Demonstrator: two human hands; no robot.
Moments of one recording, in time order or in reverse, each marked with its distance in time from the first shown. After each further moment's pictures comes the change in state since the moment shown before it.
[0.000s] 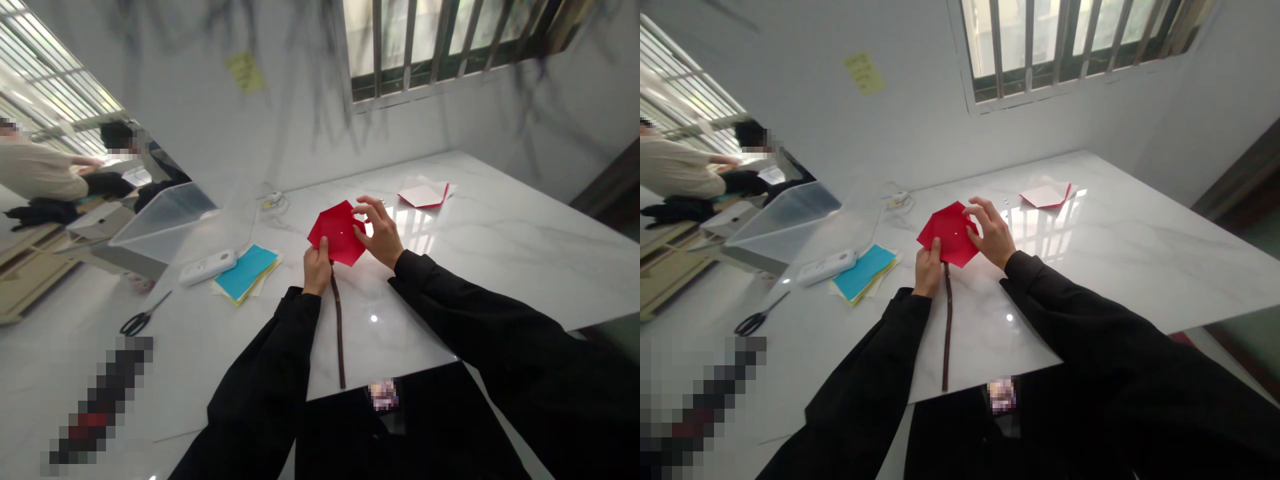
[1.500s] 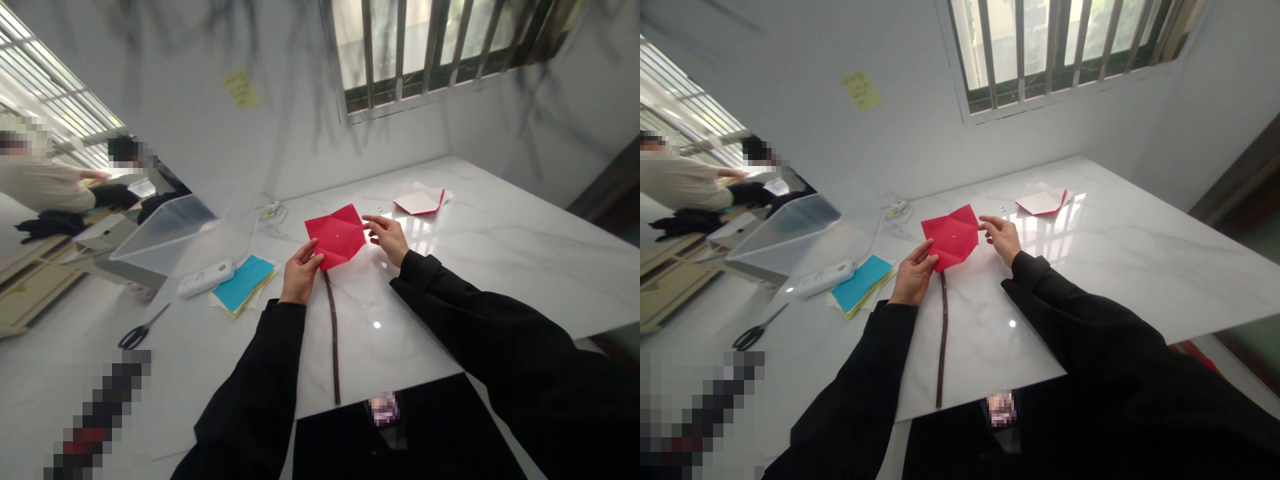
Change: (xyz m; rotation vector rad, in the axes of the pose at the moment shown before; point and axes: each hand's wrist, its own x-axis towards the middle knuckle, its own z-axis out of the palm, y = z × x) left_hand 0.017 -0.010 -0.027 -0.427 -0.107 -0.222; right_hand 0.008 0.034 -0.009 0.600 0.057 0.858
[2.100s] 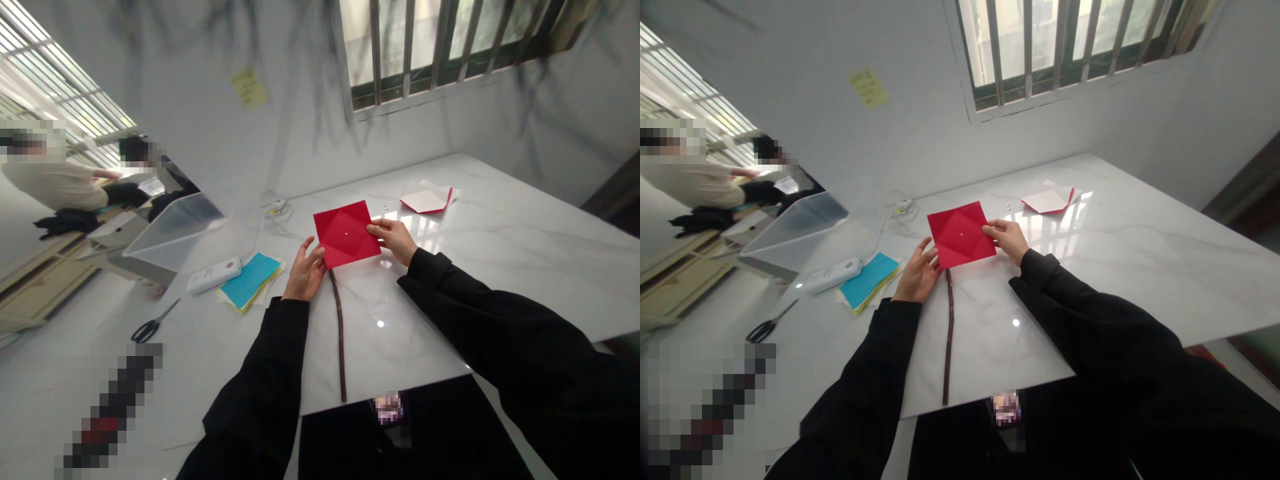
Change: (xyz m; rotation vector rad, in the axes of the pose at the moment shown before) left_hand -0.006 0.014 0.000 -0.116 -0.058 -0.142; right_hand -0.002 0.005 -0.004 0.086 -0.113 0.102
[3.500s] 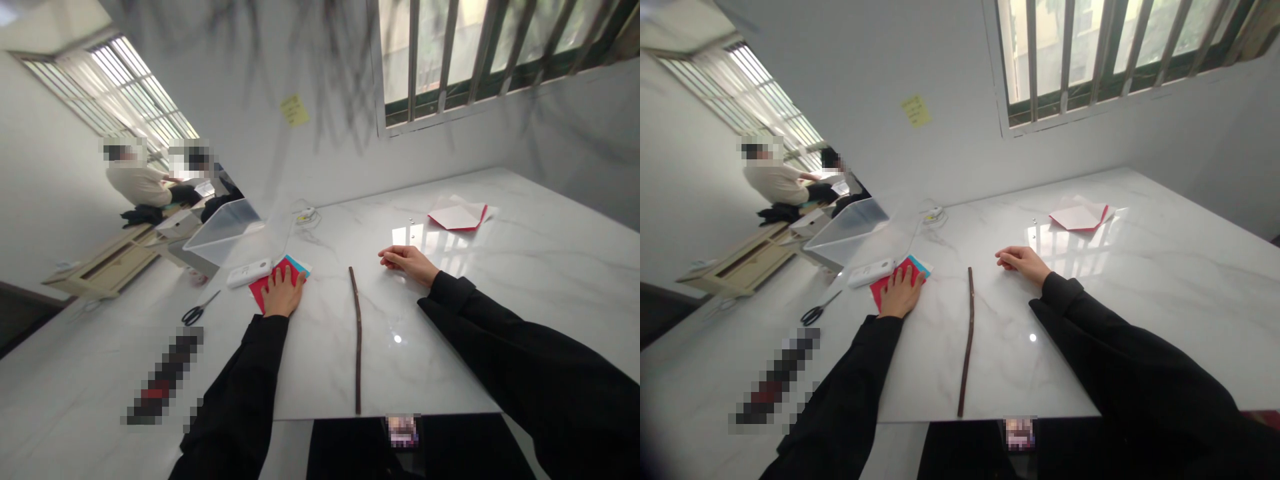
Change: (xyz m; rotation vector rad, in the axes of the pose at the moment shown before) left_hand -0.025 0.030 -0.131 1.750 0.464 -0.055; right_hand -0.007 0.020 0.001 -0.135 -0.310 0.042
